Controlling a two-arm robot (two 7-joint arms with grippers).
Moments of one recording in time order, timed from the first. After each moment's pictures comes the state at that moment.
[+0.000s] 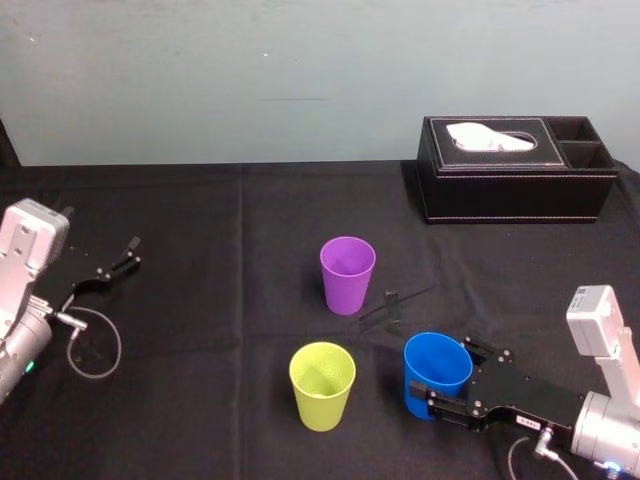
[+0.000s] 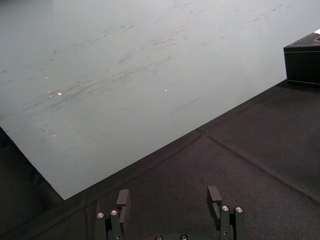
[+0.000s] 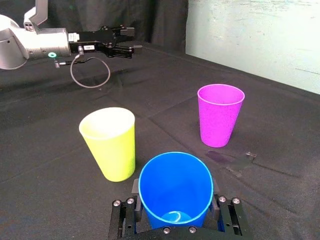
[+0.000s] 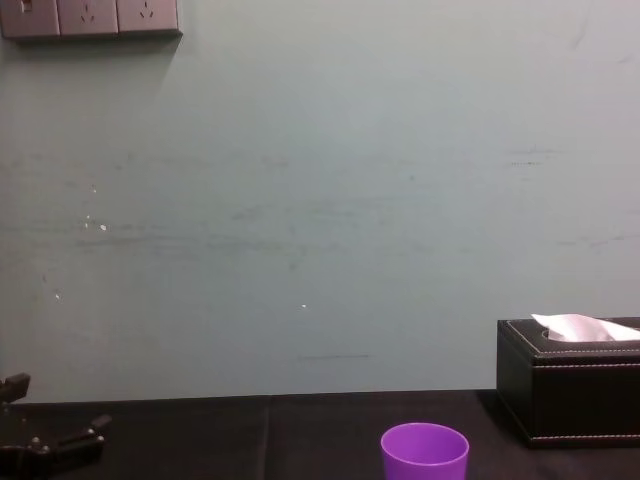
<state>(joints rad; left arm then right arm) -0.20 0.60 0.45 -1.41 -0.25 -0.12 0.03 -0.03 0.70 -0.35 -1.58 0.49 -0.08 0.62</state>
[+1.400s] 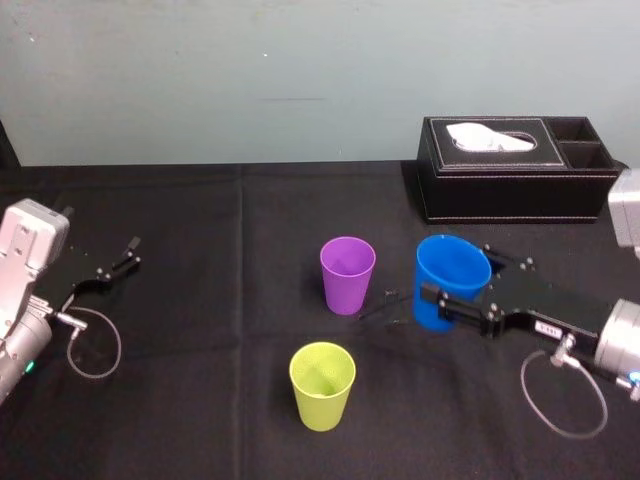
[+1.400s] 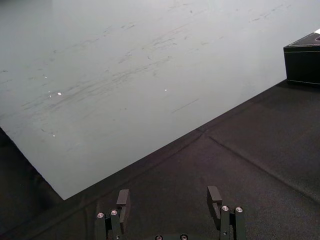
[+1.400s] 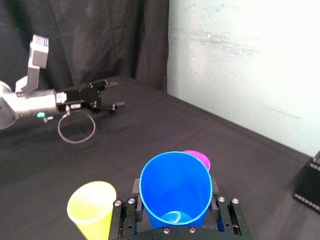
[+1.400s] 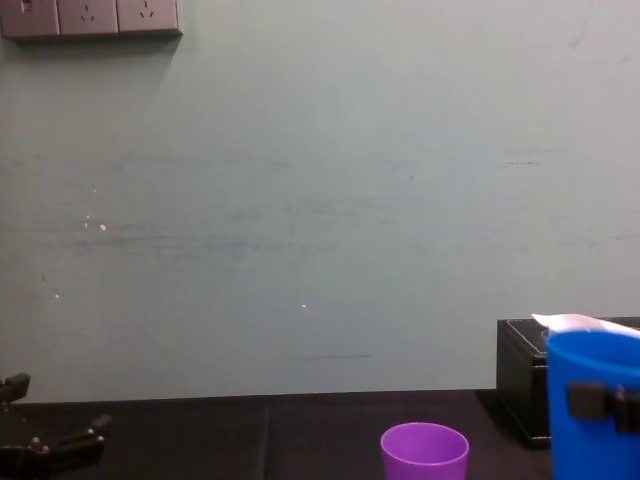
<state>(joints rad) -0.20 0.60 0.45 -1.41 -0.25 -0.12 0.03 0.02 0.75 -0.25 -1.80 0.60 0.12 0.53</state>
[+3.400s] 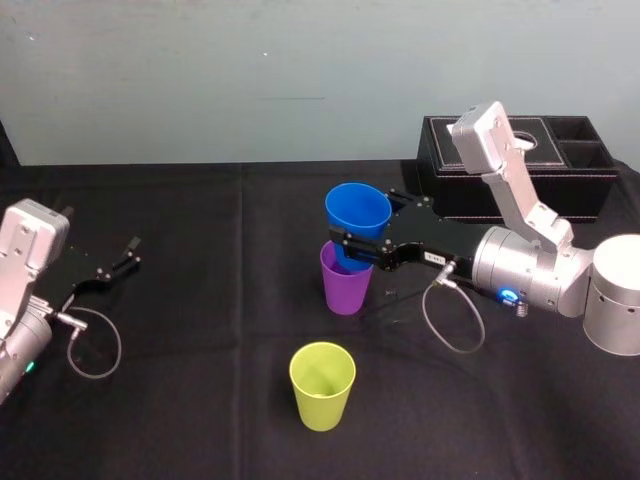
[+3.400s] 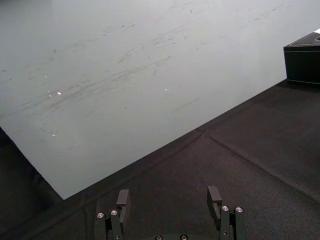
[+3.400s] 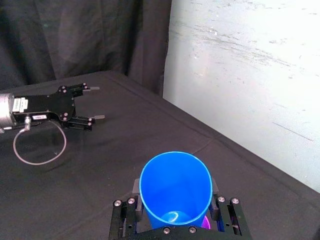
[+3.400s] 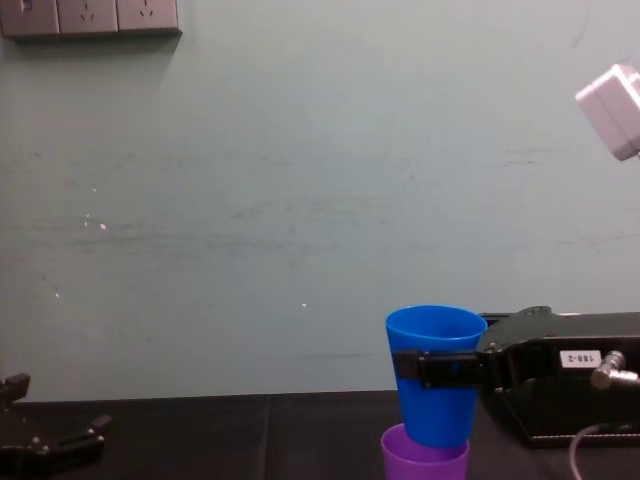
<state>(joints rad) -0.20 0.60 0.45 -1.41 -0.25 -0.12 0.03 0.40 0.52 -0.50 -1.52 0.42 0.20 0.50</state>
